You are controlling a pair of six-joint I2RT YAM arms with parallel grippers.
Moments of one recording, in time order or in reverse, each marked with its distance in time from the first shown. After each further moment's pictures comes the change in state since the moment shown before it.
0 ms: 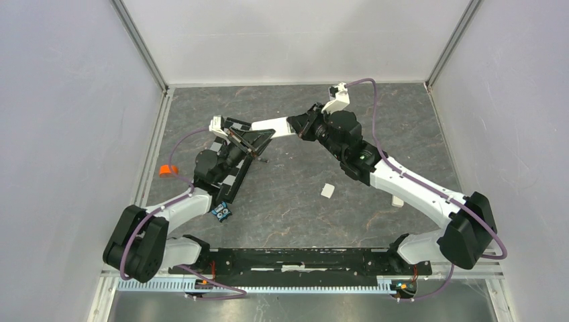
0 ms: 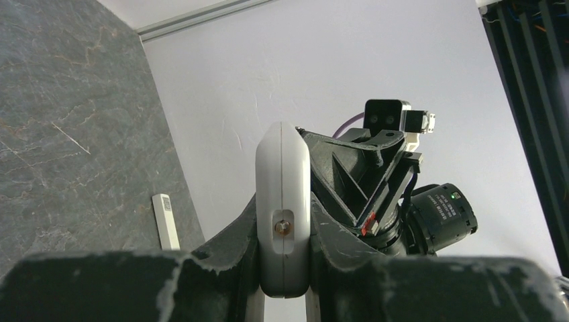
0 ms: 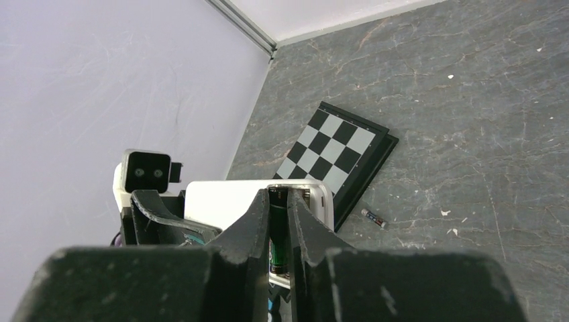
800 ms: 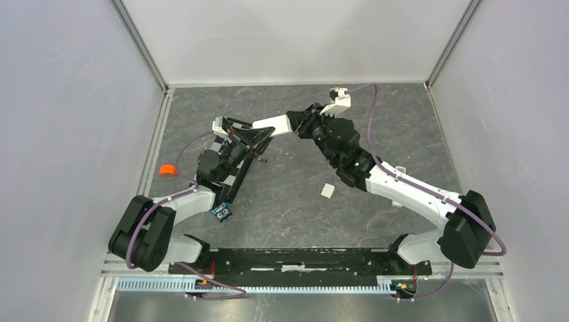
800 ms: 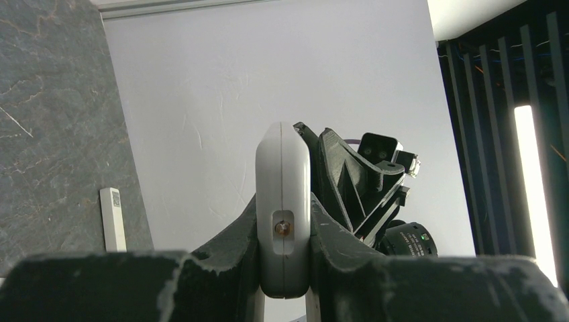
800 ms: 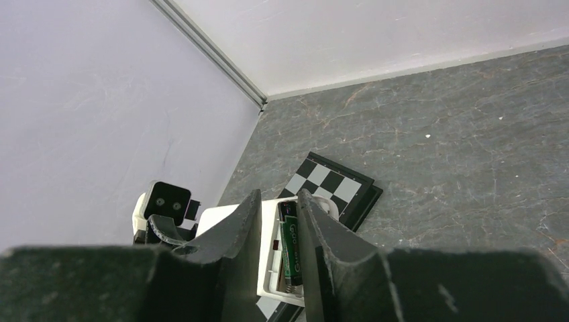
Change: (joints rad) left arm 0.002 0.085 -0.002 0.118 -0.006 -0.194; right arm 0.063 0.006 -0.051 0.202 0.184 -0.119
